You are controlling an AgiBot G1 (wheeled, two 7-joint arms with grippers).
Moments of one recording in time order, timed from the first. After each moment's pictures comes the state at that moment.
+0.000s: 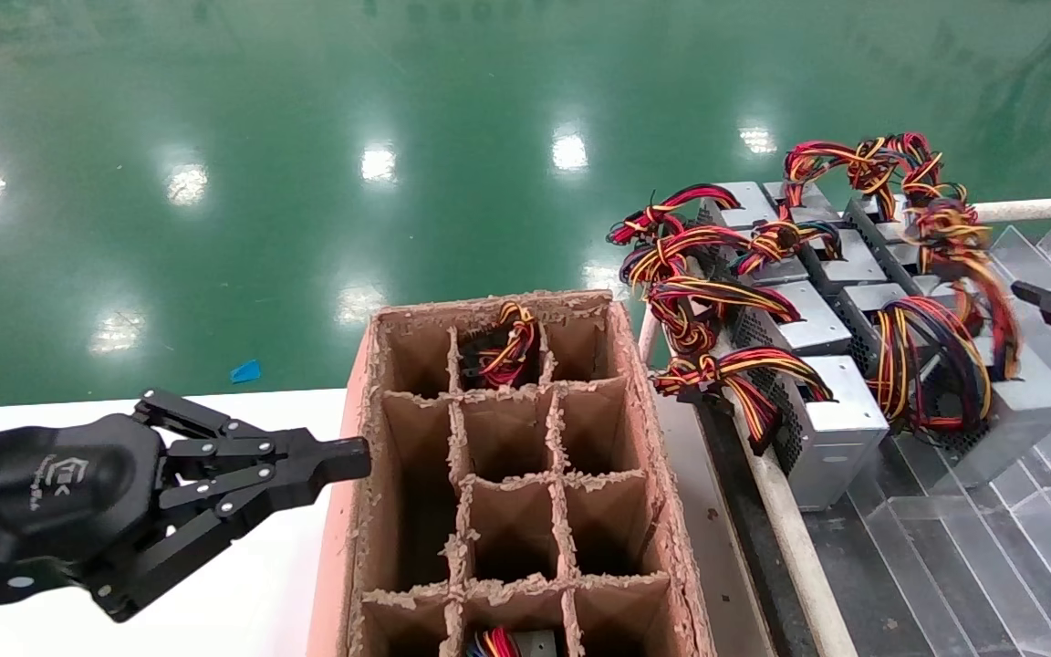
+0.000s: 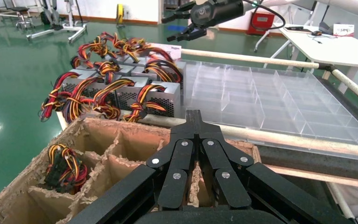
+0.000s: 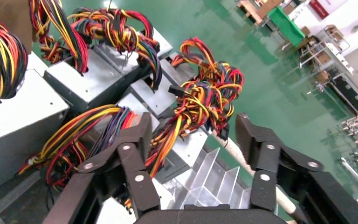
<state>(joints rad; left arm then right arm) -1.09 0.54 0.43 -1.22 0.61 1.41 -0.10 0.85 -0.30 -0.05 1.10 -0.92 -0.90 -0.27</state>
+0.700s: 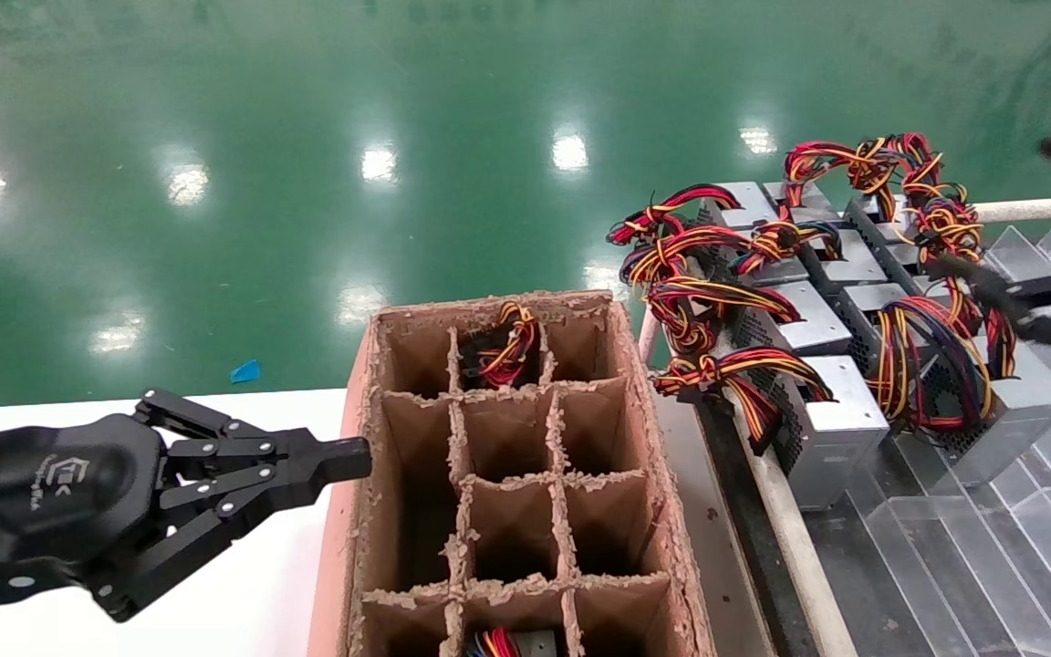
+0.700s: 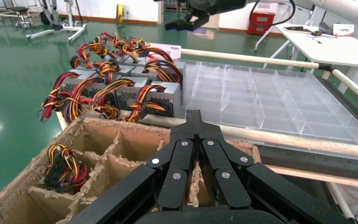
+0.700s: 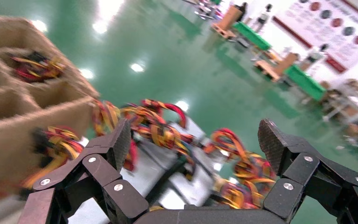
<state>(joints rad) -1.09 0.54 0.43 -1.22 0.61 1.41 -0.10 0.91 -0.36 -0.05 1.15 -0.84 -1.04 -0.24</state>
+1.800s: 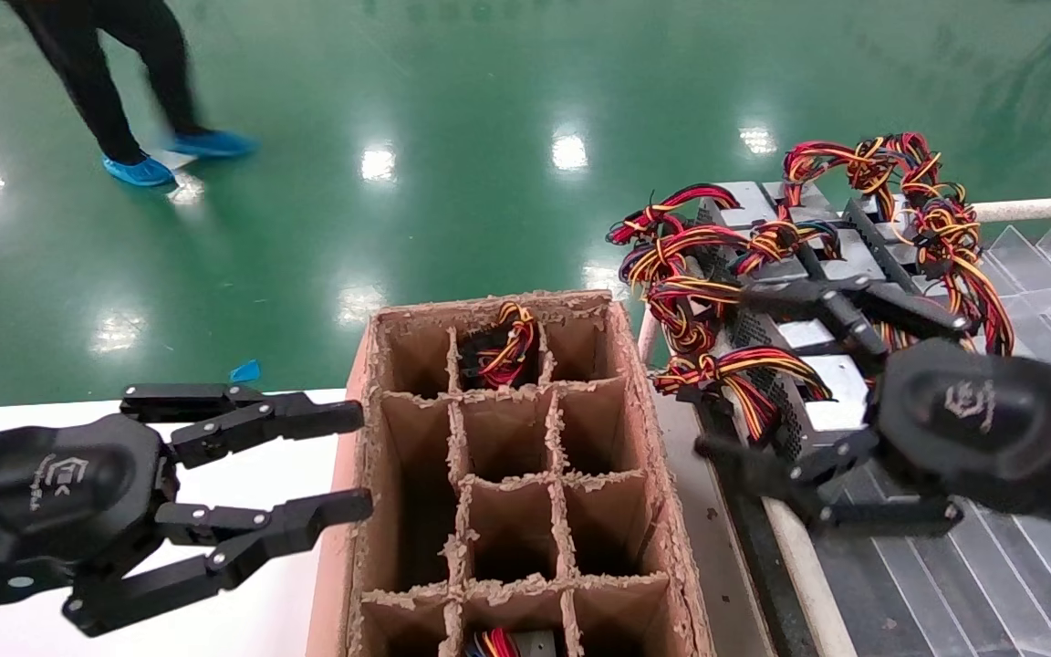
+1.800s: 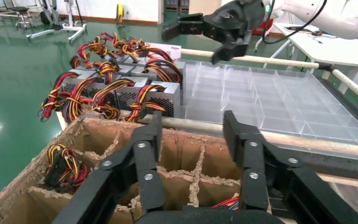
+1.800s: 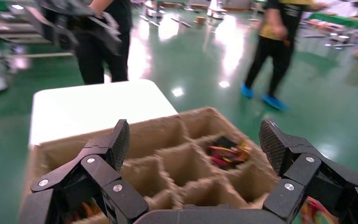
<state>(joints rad) -1.09 0.54 0.43 -1.22 0.61 1.41 -0.10 1.02 -0.53 -0.21 1.24 -0.77 -1.35 0.05</state>
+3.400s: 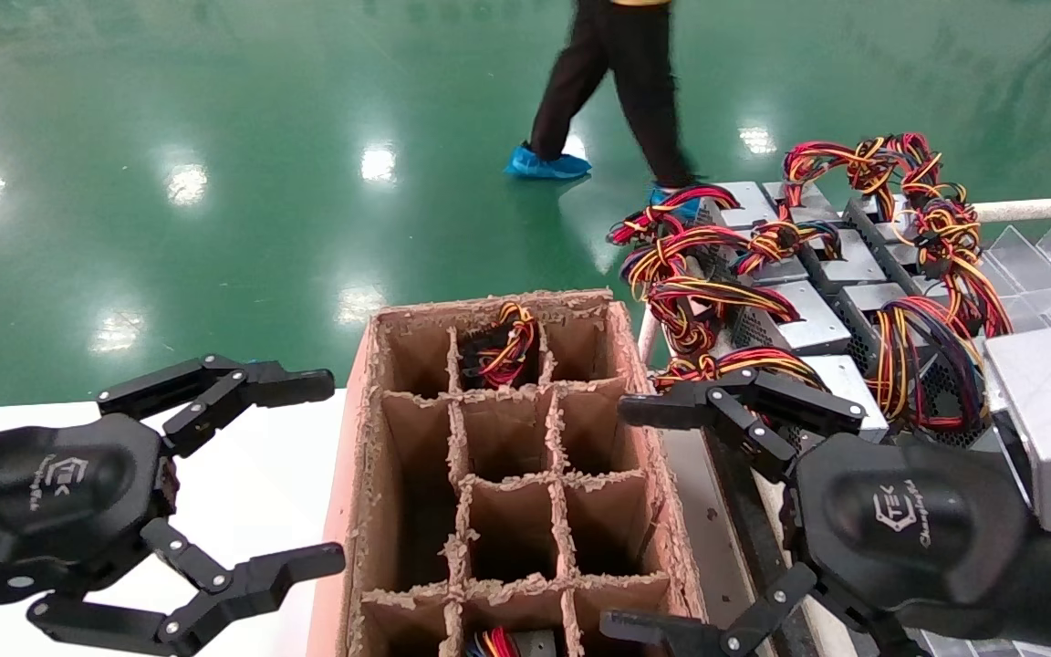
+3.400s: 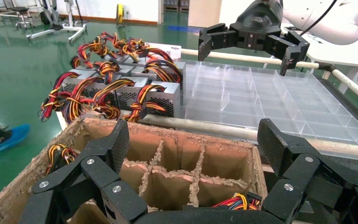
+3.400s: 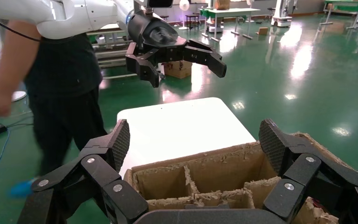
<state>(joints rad) -1.09 0.54 0.43 -1.22 0.61 1.41 -0.10 1.07 -0.61 -0.28 1.28 -0.73 -1.50 0.19</state>
